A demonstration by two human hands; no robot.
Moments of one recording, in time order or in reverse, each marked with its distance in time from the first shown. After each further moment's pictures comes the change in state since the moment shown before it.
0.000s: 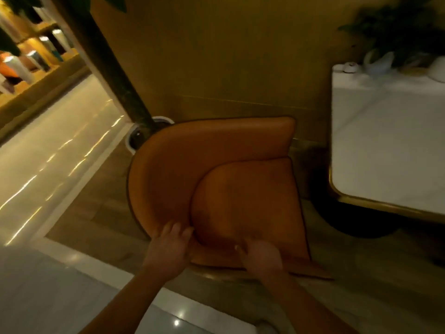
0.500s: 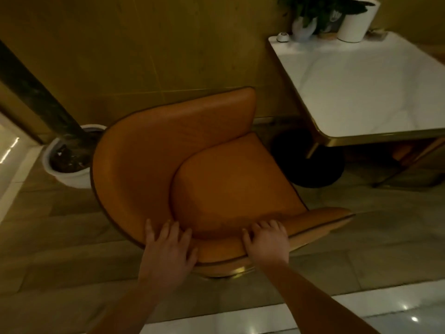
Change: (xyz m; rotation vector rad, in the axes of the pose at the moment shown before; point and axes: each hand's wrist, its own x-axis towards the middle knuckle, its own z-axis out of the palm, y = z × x) left_hand 0.047 -0.127 0.105 0.130 0.068 0.373; right_hand 0.040 -0.082 0.128 -0.196 0.451 0.477
